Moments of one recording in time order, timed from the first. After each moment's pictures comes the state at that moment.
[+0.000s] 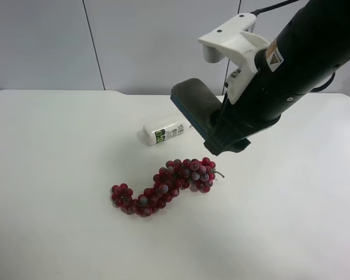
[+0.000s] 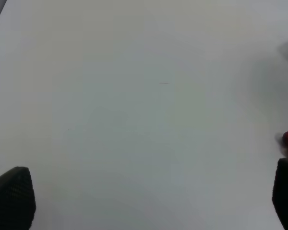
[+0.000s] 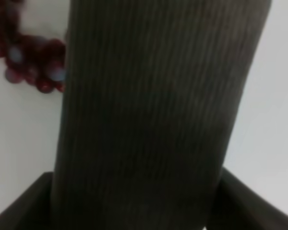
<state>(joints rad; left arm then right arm) 0.04 0.01 -0.51 -0.02 1.06 -0.02 0.77 1.38 -1.05 -0.07 0.89 -0.13</state>
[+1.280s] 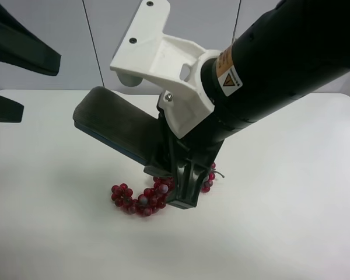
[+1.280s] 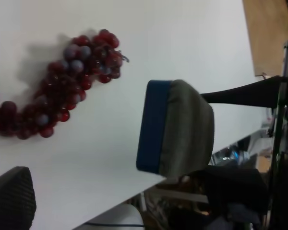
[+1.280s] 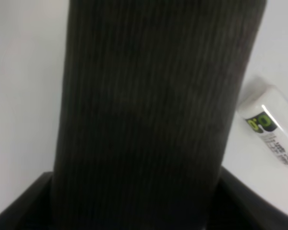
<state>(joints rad) -0.16 0.97 -0.93 -0.80 1.05 0.10 1.02 1.38 -1.05 -0.05 0.69 -0.42</state>
